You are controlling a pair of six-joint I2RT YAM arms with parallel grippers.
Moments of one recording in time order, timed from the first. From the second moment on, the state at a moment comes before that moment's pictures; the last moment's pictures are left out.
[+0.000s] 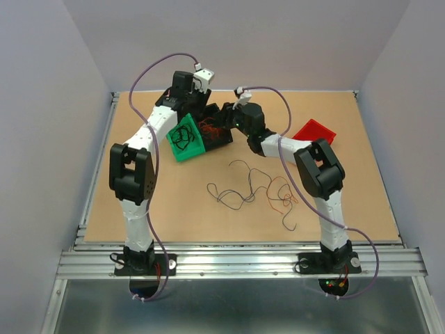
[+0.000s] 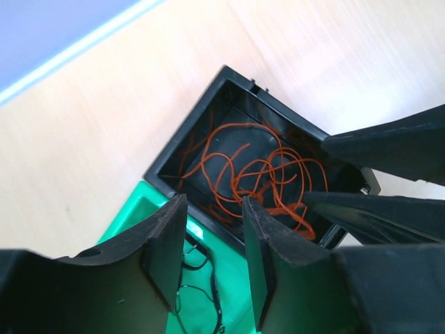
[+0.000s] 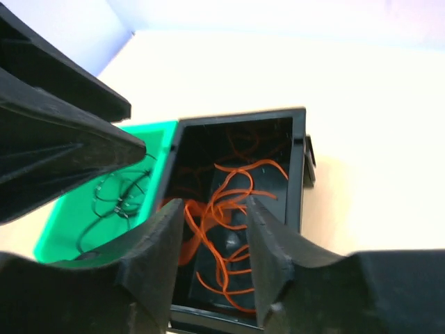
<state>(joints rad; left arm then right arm) -0.31 2.02 1.78 -0.38 0.12 0.20 0.56 2.20 1.52 0.58 -0.08 0.35</state>
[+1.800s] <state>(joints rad) -0.93 1.94 1.27 -0.15 0.08 0.43 0.56 0.68 0.66 -0.10 0.46 0.34</state>
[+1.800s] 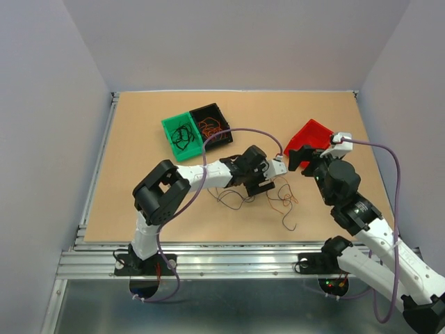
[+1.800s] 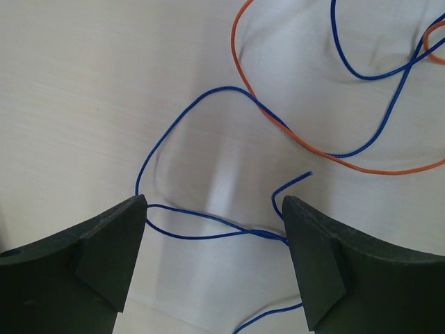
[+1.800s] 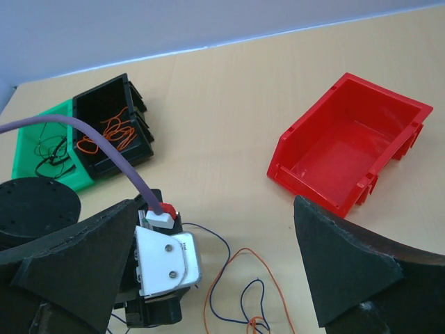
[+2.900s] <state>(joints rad) -0.88 1.70 1.36 -0.32 0.11 0.36 0.56 0.77 0.65 -0.06 0.46 0.34</state>
